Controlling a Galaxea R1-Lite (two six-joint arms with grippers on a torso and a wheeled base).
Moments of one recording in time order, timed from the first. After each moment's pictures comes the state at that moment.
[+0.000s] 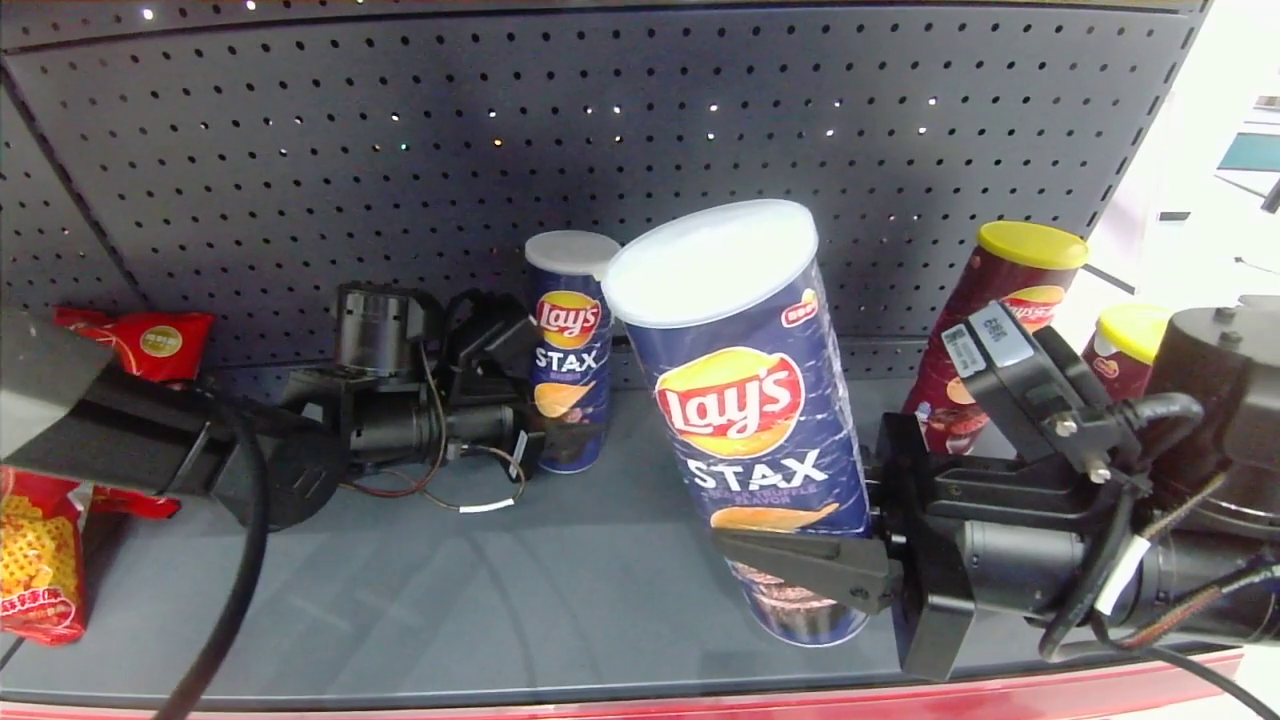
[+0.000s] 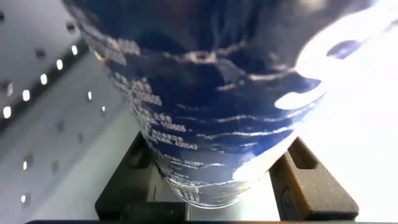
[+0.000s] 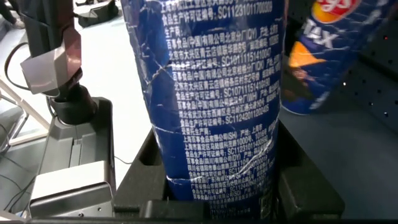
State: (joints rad) left arm -0.37 1.91 -0.93 -0.57 -0.53 0.33; right arm 0.76 1.51 -0.63 -0.76 0.51 -0.12
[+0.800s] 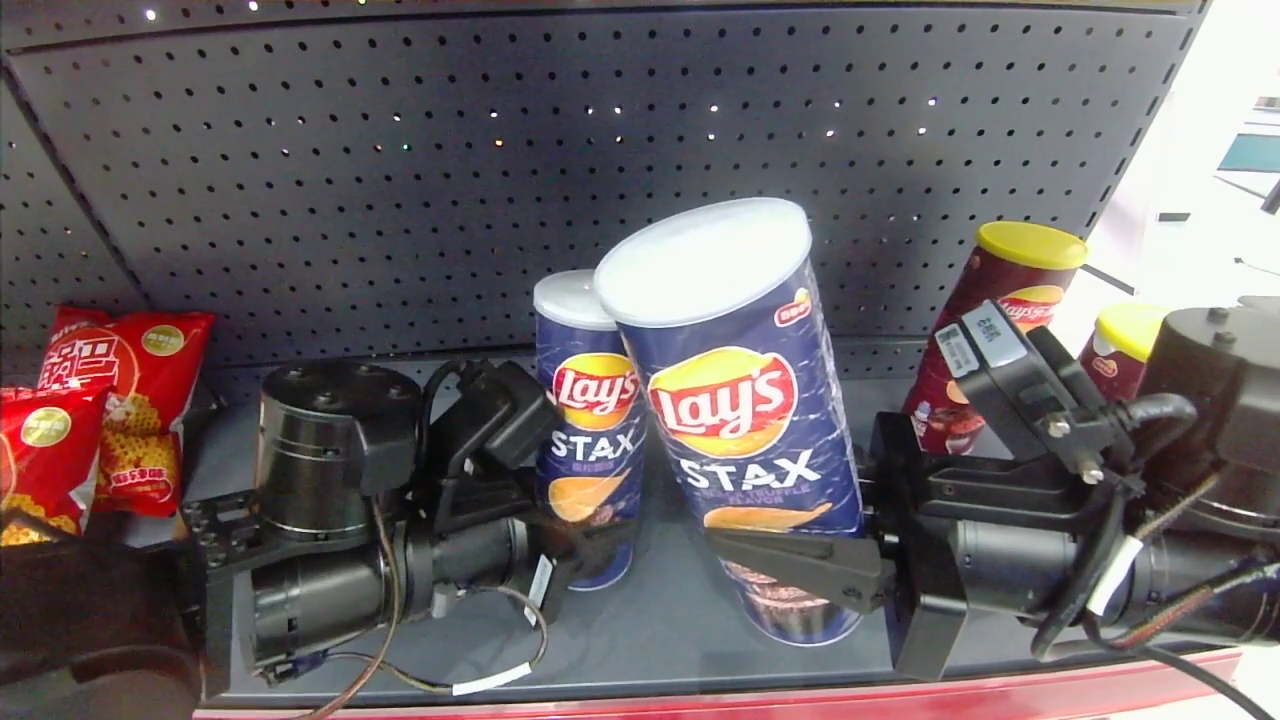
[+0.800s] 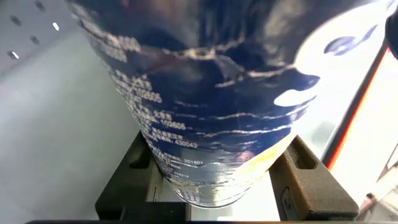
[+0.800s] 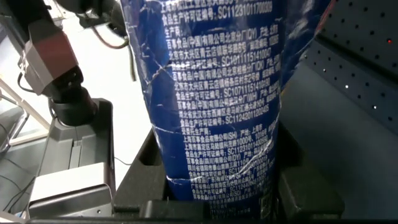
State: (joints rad) left arm -0.70 1.61 -0.61 -0.62 -0.15 0.09; right arm 0.77 1.52 -0.63 -0.78 0.51 -0.12
